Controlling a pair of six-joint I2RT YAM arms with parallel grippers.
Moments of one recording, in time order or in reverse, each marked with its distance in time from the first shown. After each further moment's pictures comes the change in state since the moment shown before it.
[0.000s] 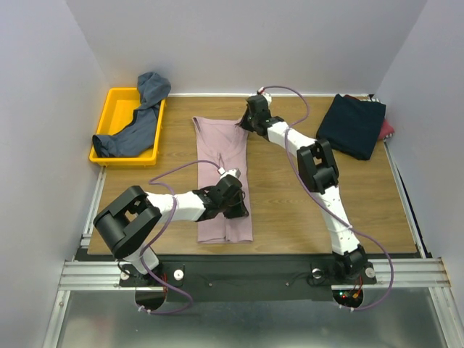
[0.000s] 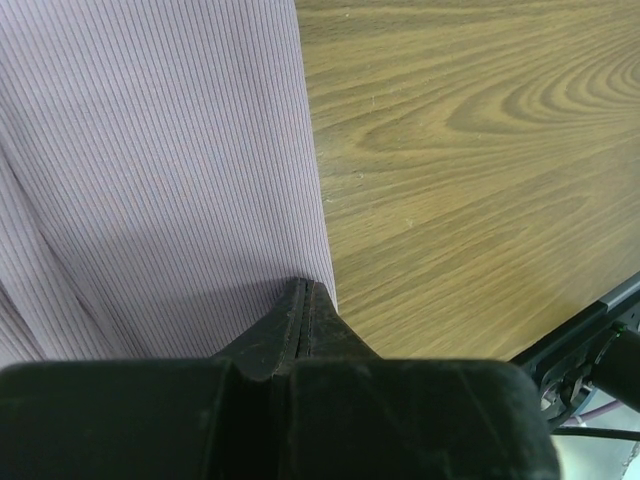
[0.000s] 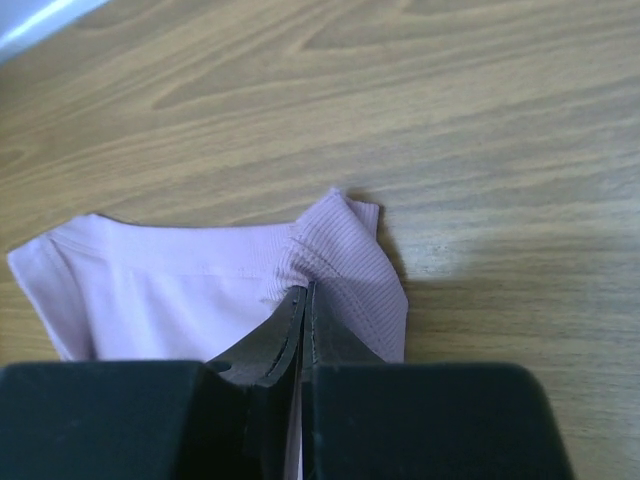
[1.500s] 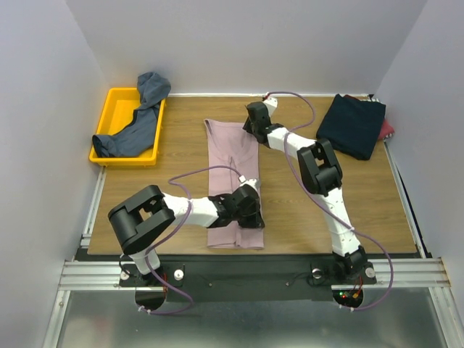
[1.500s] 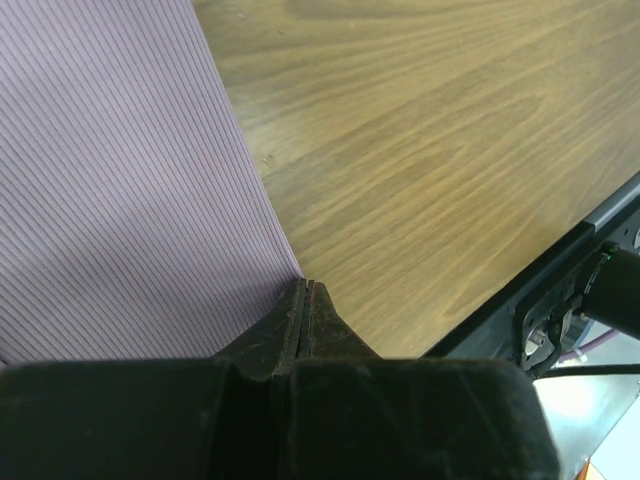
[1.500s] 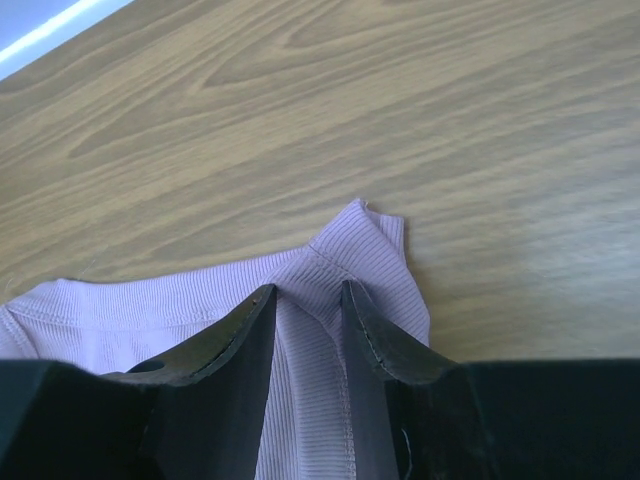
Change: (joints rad) left arm -0.145 0.092 0.061 0.066 0.051 0.001; right arm 0.030 -0.050 -0.169 0.120 0.260 -0.005
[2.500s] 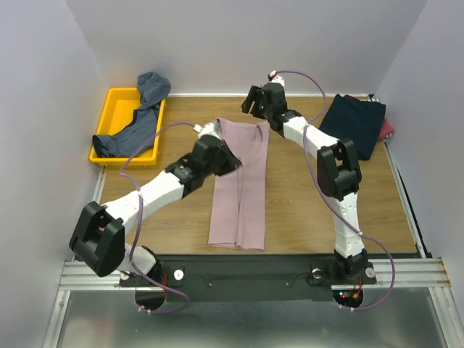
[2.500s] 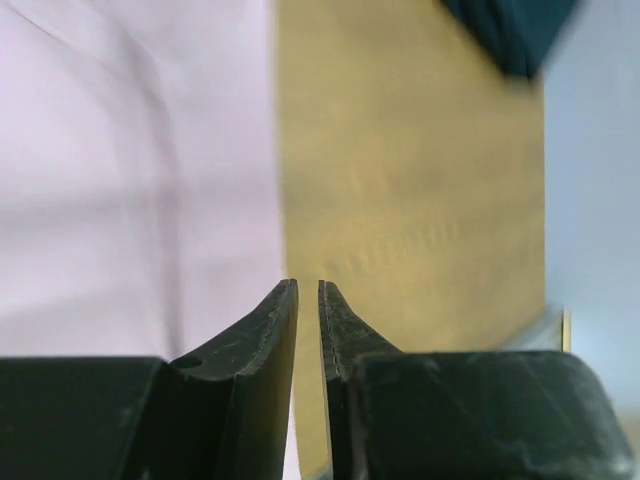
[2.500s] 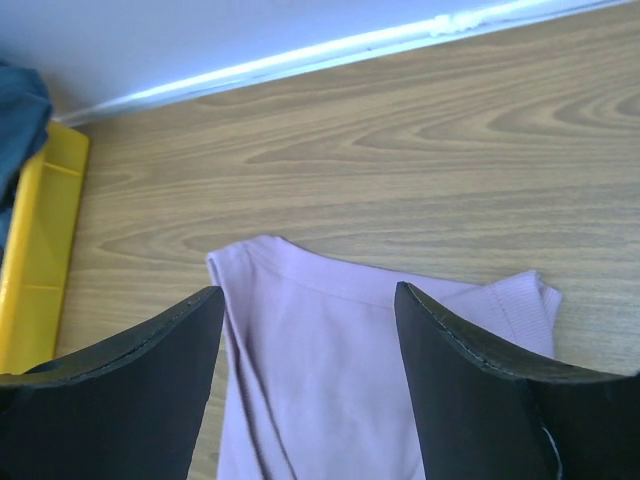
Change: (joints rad) left arm 0.283 -0.287 0.177 -0.204 -0.095 0.064; right arm -0.066 -0.220 -0.080 0.013 -0.272 -0.134
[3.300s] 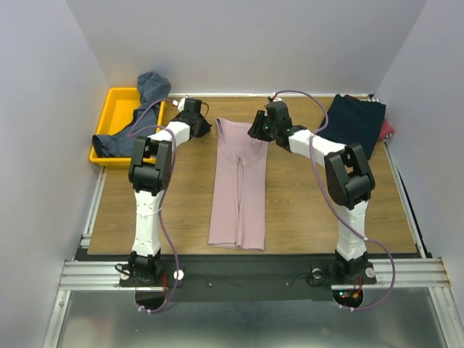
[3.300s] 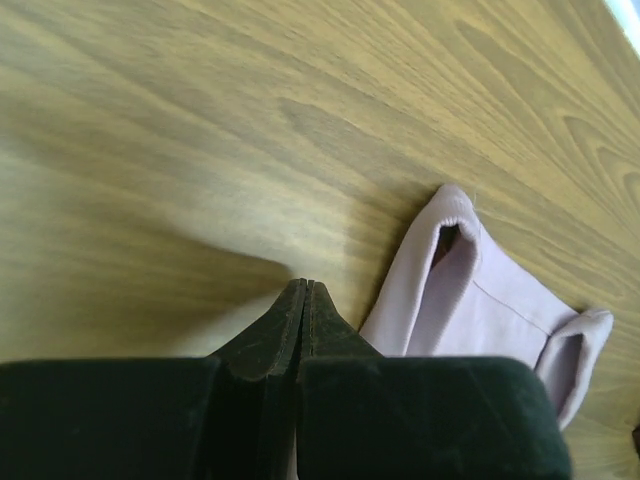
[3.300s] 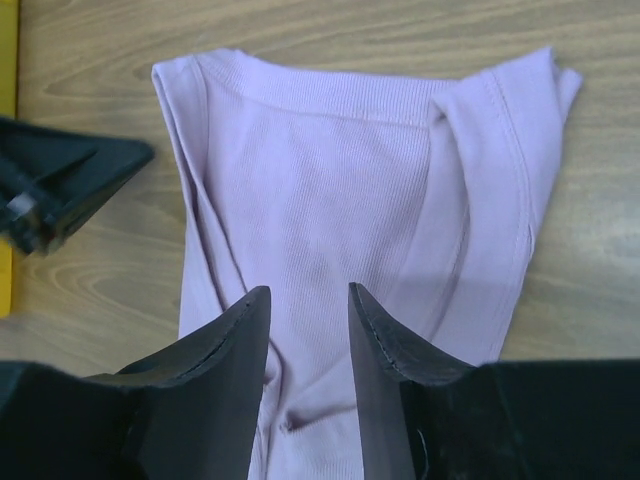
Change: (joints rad) left arm 0.510 0.867 0.738 -0.051 -0.034 0.036; right arm 0.014 -0.161 -0.325 -0.008 -0.154 0.015
